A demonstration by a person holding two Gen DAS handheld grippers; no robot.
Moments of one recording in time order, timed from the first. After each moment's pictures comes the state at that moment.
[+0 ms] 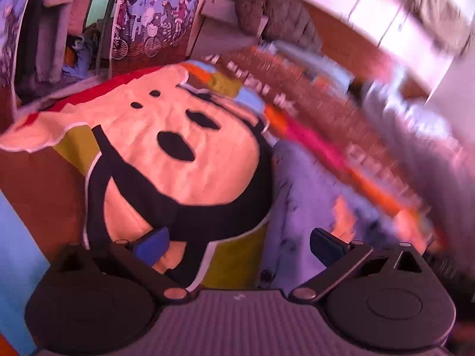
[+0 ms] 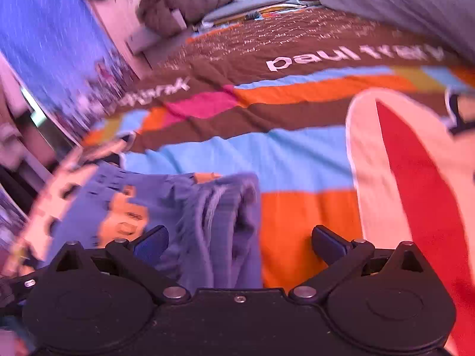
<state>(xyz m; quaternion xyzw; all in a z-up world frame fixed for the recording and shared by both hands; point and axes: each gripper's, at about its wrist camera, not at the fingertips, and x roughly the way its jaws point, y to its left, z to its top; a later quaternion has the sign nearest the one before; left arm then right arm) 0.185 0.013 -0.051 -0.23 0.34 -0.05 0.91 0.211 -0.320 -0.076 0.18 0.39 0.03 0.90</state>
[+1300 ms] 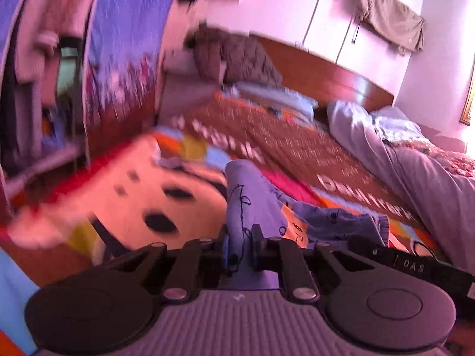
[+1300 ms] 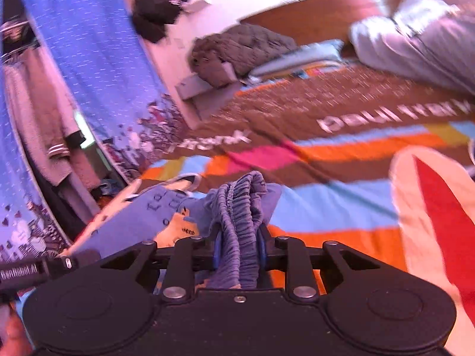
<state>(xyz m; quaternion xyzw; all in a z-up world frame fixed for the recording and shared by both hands) 0.163 0.011 0.005 -0.13 0.25 -0.07 0.96 0.179 -0.270 -0.038 0.15 0.26 0.10 0.95</state>
